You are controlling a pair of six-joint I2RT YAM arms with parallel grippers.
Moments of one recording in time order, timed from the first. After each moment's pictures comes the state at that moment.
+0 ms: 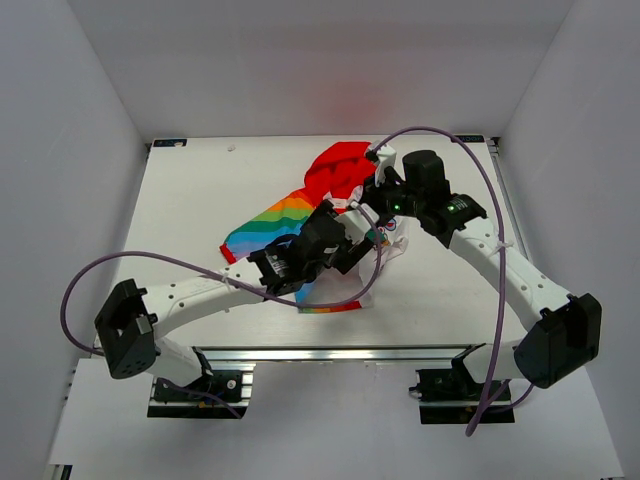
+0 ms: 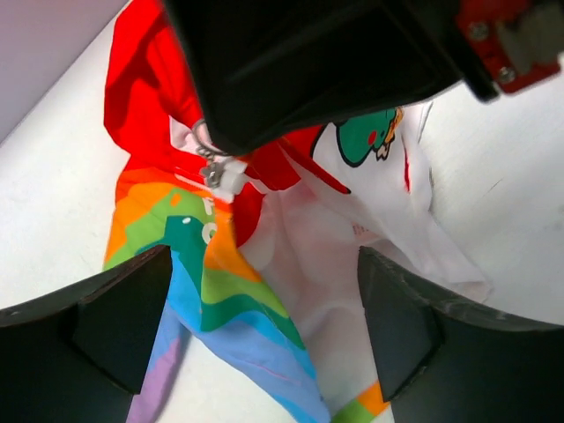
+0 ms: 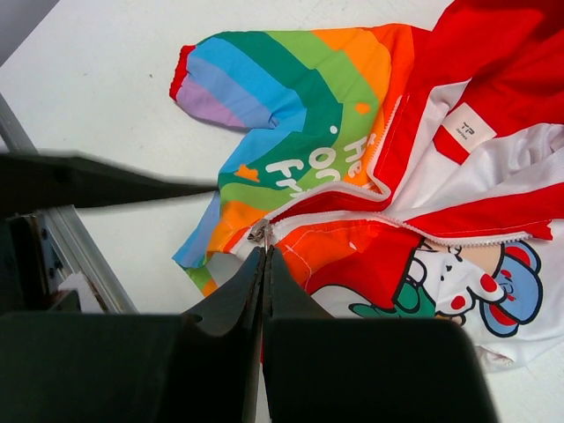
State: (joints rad) left arm -1.05 1.44 1.11 -0.12 -0.44 0.16; right arm 0.53 1.36 1.24 -0.40 -0.46 0.05
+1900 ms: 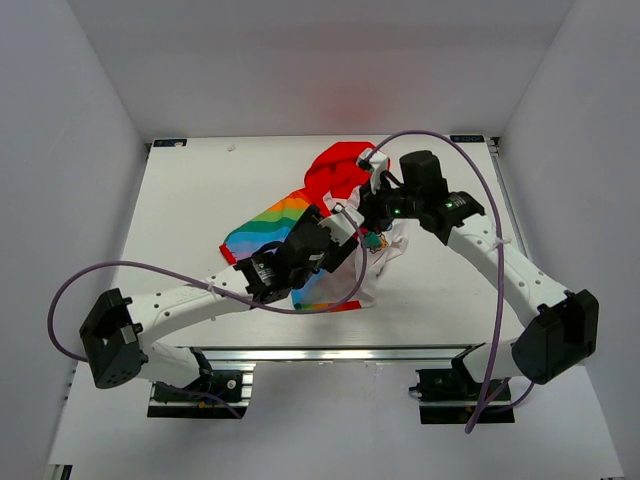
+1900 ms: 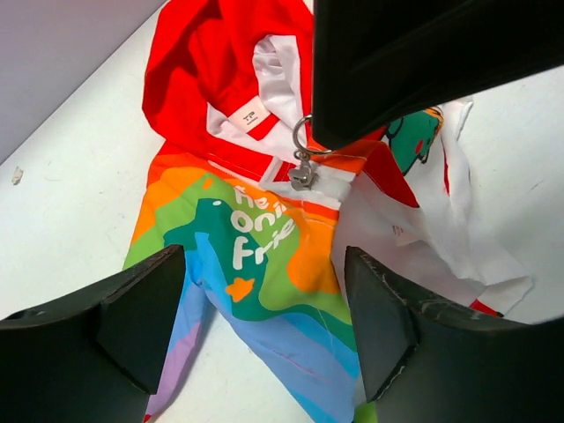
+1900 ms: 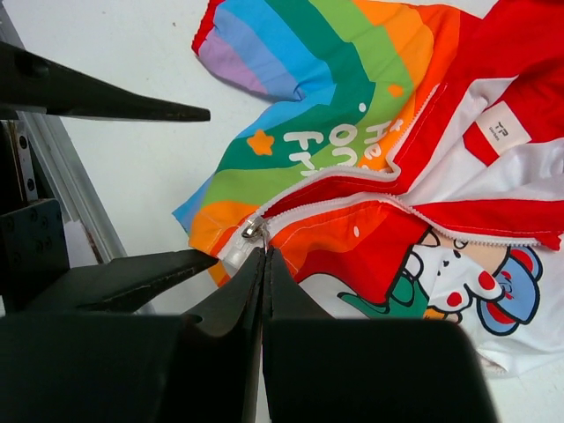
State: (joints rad) left arm -1.04 1.33 1.00 -0.06 -0.51 0.17; right arm 0.53 1.38 1.27 -0.48 -0.56 -0.10
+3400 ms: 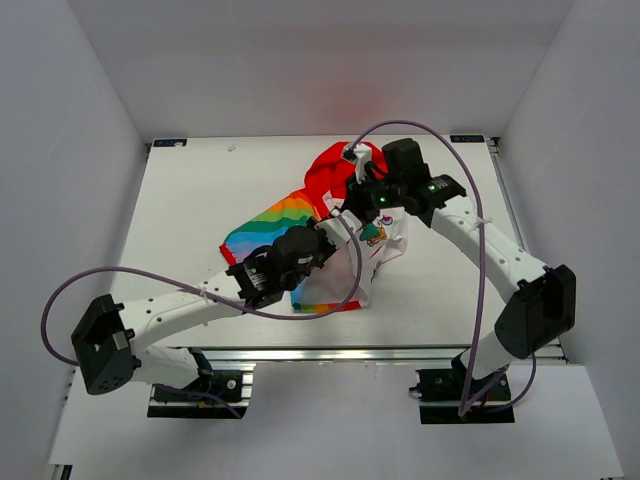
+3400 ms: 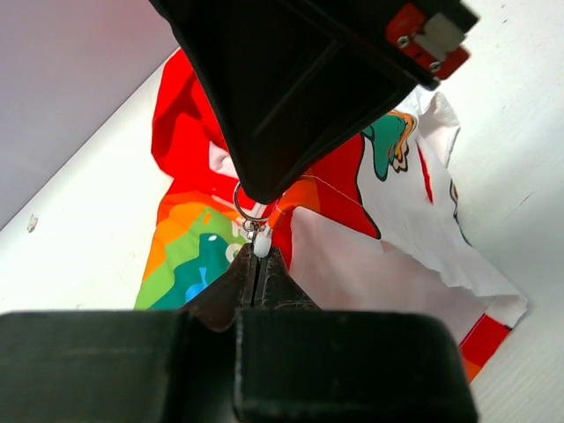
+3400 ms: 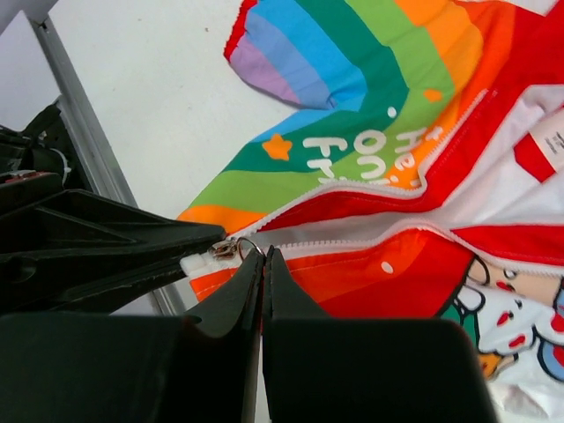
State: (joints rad) left arm -1.04 1.29 0.94 0.08 -0.43 0.28; right arm 0.54 1.52 1.41 -0.56 -0.60 -0.03
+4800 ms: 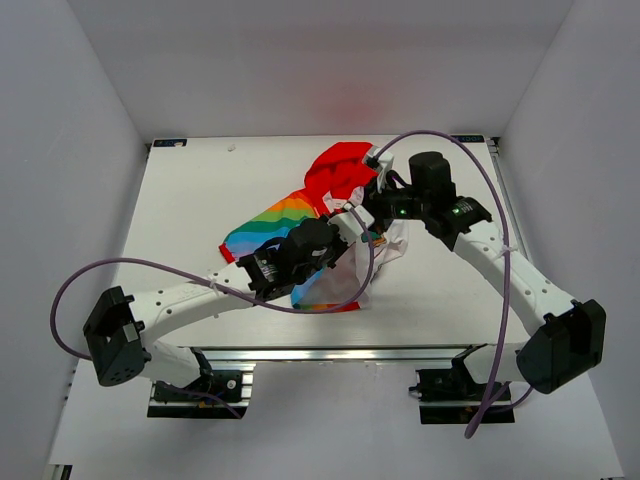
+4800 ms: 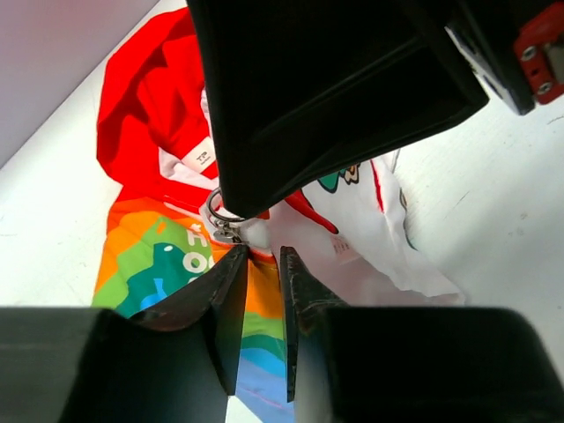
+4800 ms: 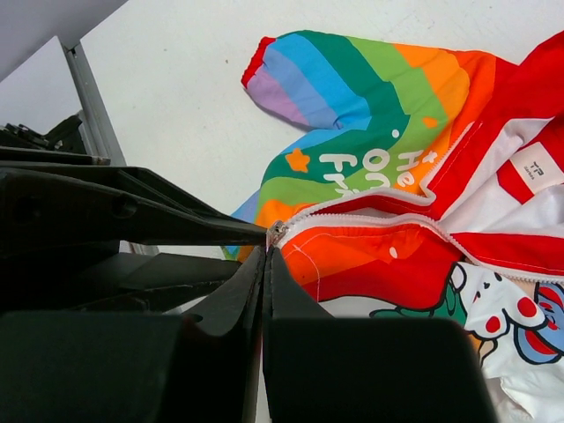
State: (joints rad) left arm -1.04 1.36 1.05 -0.04 -0.36 0.20; right arm 0.51 1.33 1.21 -0.38 -0.68 -0.02
